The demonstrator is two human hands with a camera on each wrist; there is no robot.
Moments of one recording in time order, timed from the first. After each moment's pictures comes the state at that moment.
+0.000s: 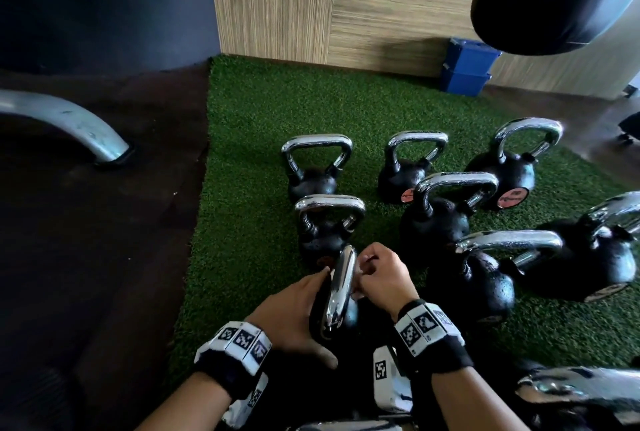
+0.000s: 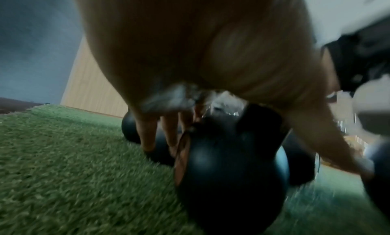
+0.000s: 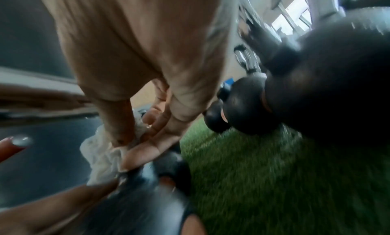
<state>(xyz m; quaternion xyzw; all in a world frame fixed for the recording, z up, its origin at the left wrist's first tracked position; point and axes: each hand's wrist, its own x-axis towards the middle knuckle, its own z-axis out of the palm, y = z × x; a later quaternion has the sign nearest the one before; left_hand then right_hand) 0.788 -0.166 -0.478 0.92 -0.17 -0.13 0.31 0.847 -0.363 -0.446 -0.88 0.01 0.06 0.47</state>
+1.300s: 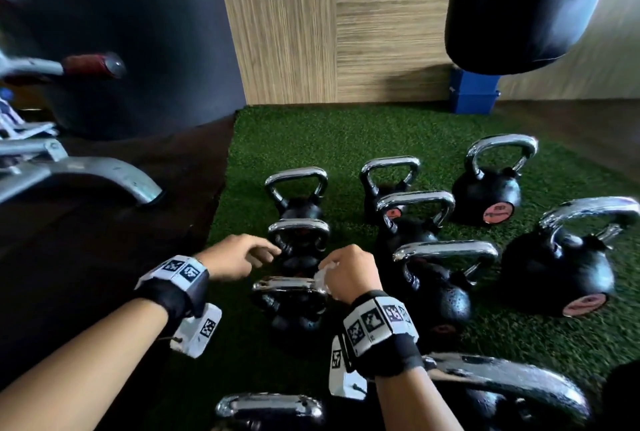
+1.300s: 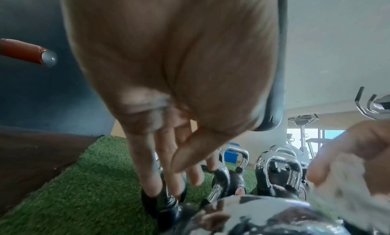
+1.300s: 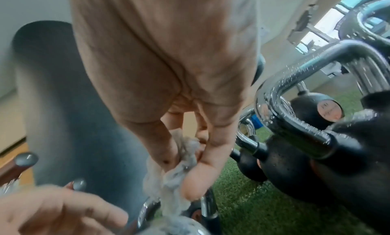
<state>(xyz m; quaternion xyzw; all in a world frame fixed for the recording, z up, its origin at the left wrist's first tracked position) 0.820 -0.162 -0.347 0.96 0.02 -0.17 0.23 0.820 -0.416 -0.349 -0.90 -0.08 0.09 0.42</state>
